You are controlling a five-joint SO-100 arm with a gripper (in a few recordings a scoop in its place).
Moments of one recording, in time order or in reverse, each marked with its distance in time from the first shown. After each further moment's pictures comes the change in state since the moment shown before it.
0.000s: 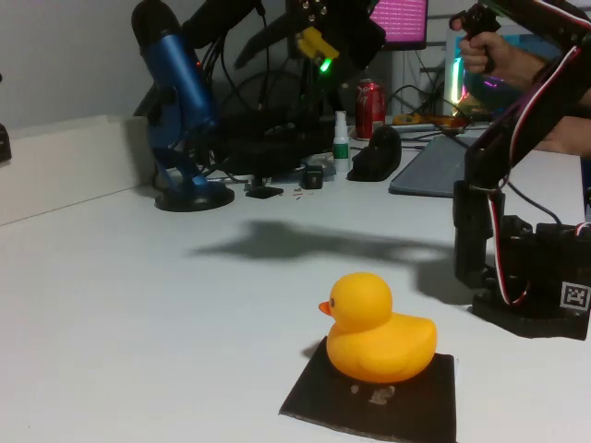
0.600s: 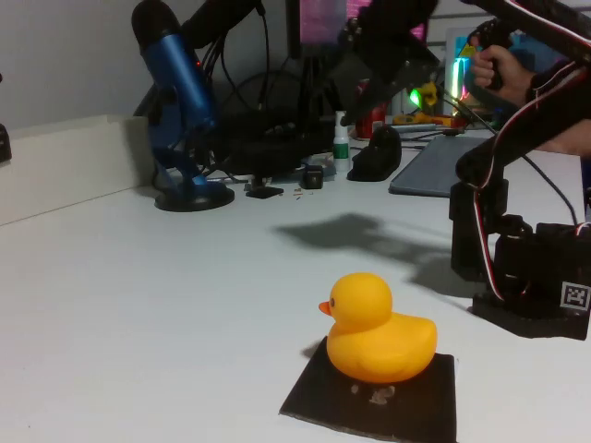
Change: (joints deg) arm 20.0 19.0 19.9 -2.0 17.5
